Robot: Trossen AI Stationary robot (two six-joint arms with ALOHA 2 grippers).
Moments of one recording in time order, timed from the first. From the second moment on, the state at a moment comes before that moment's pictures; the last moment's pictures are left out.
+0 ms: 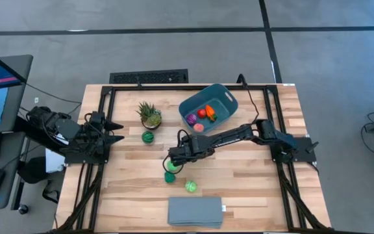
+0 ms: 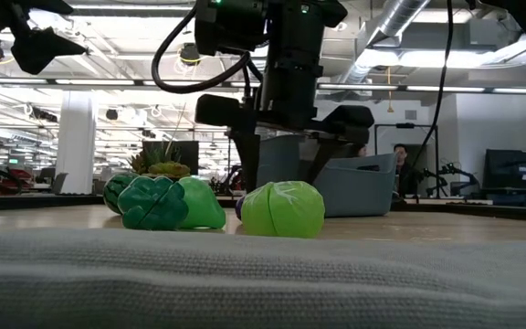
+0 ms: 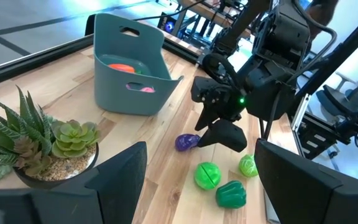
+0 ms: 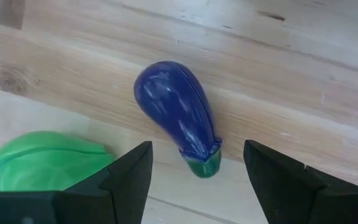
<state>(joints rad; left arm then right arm) -0.49 0.16 0.59 -0.76 -0.59 -0.64 0.16 2.25 1.81 -1.01 0.15 1.39</state>
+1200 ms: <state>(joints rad) -0.49 0.16 0.59 -0.75 -0.60 -0.64 0.17 2.25 1.73 -0.88 0.16 1.26</state>
